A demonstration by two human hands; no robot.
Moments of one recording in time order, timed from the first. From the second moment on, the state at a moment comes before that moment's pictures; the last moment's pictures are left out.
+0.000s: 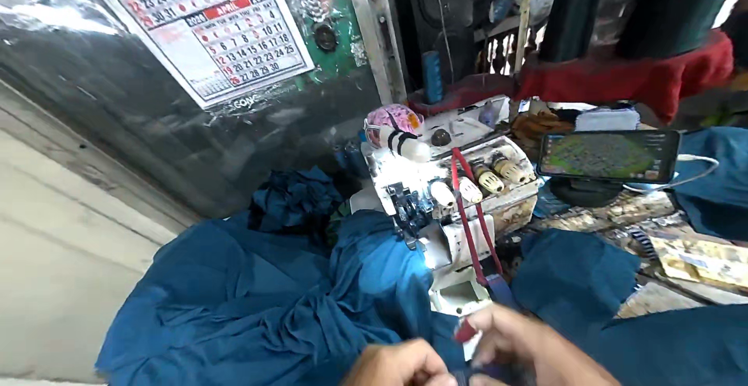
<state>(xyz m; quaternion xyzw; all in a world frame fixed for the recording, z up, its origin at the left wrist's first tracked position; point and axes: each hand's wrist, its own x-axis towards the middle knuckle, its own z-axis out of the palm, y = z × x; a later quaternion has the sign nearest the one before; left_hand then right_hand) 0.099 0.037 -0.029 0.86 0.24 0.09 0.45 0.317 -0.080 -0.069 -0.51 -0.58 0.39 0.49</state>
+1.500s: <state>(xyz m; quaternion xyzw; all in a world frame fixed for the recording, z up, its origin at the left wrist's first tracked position) 0.153 0.125 -0.040 0.88 0.34 0.33 0.00 0.314 -0.009 -0.088 -0.59 -0.70 0.05 0.40</state>
